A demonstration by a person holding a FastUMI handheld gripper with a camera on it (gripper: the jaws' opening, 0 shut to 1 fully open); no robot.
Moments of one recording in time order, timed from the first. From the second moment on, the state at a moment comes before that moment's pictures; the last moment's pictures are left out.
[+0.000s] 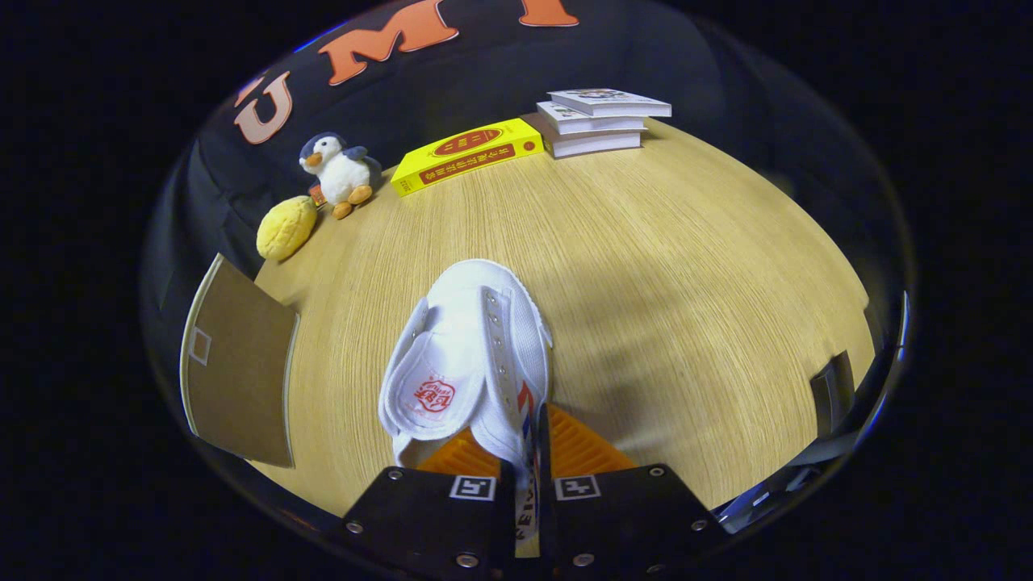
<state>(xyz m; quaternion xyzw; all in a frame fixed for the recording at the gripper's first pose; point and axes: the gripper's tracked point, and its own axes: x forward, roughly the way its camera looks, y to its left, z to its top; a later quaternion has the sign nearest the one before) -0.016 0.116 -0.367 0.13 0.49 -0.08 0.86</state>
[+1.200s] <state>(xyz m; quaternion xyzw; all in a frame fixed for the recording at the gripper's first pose) 0.053 0.293 -0.191 0.13 0.46 0.00 0.88</state>
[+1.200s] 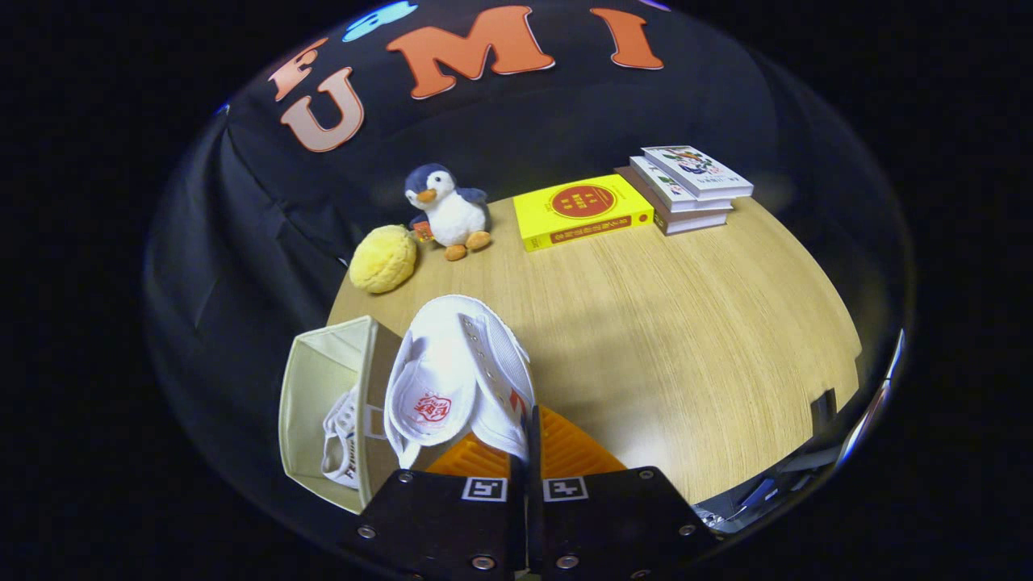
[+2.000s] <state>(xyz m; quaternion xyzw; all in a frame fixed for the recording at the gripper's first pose) 0.053 0.465 -0.209 0.12 0.51 0.07 0.85</state>
